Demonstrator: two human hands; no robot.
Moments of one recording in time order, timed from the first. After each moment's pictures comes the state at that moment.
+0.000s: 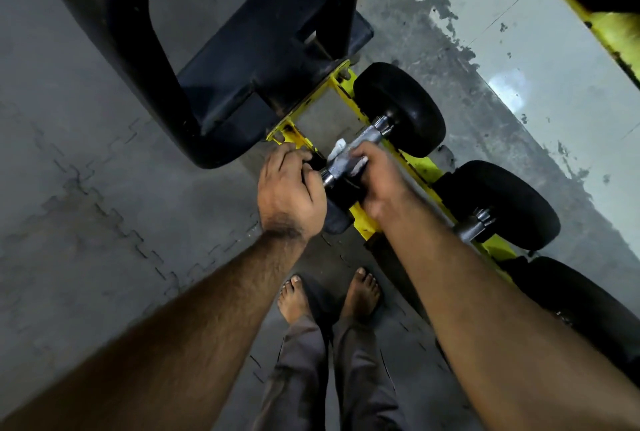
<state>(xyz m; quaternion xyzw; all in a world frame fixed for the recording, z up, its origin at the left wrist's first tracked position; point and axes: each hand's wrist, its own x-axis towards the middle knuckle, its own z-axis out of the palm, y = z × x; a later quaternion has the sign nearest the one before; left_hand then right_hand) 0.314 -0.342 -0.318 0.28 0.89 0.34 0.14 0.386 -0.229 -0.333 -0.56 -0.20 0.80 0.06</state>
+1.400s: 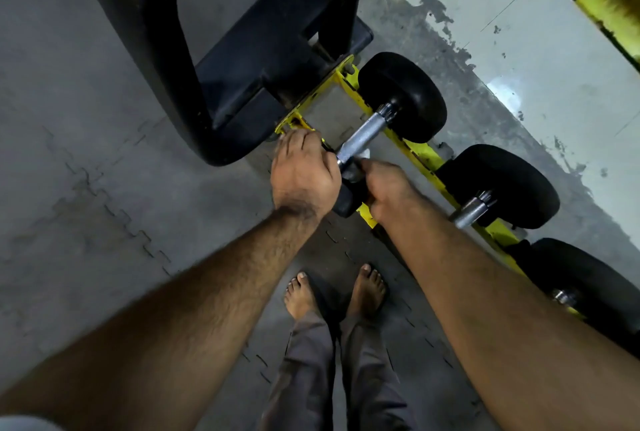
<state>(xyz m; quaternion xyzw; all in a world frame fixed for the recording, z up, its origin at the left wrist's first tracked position) 0.312 -0.341 -0.314 0.36 0.89 0.22 0.15 0.400 -0.258 -0.326 -0.65 -0.29 0.70 0.02</state>
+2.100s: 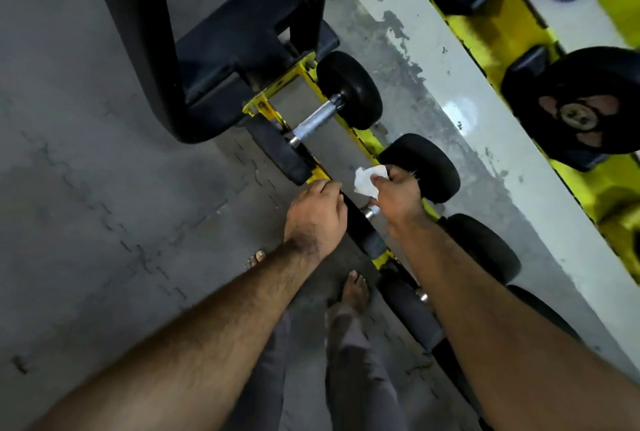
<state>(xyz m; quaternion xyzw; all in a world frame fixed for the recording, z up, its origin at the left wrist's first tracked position) 0.446 -0.377 -0.265 0.40 0.85 0.23 0.26 0.527 -0.253 -0.255 -0.65 -0.50 0.56 0.08</state>
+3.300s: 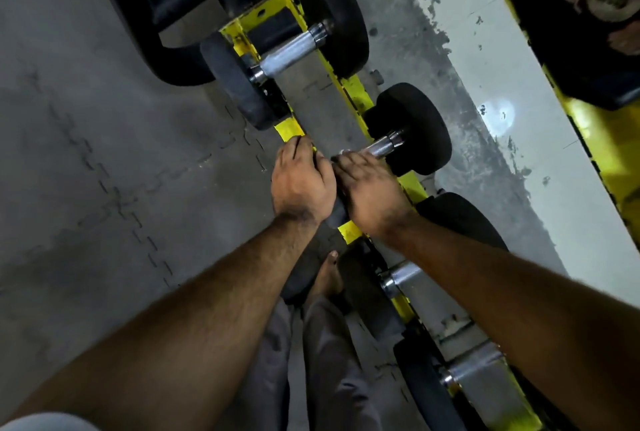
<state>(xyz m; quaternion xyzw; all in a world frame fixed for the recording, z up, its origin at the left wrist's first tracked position) 0.532 -0.337 -0.318 0.20 0.92 0.30 0.16 0.630 -0.230 -0.329 -0.06 -0.98 0.13 -0.12</state>
